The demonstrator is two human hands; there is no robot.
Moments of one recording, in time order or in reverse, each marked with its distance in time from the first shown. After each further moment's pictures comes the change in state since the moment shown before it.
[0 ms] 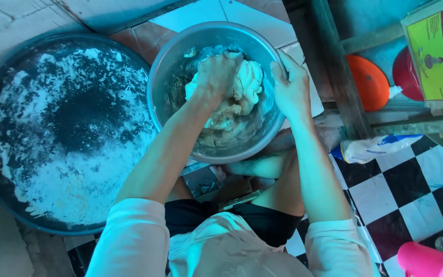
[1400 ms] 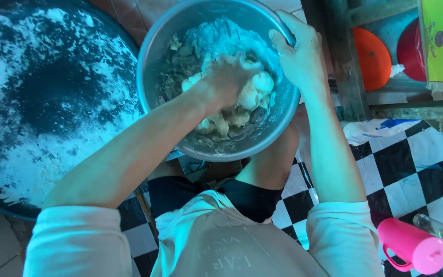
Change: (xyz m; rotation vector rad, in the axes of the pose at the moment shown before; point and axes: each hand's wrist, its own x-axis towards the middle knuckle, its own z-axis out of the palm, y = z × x) left_hand -0.049 0.046 -0.059 -0.245 -0.591 0.163; right_hand 0.021 0.010 -0.023 -0.173 -0.181 -0.161
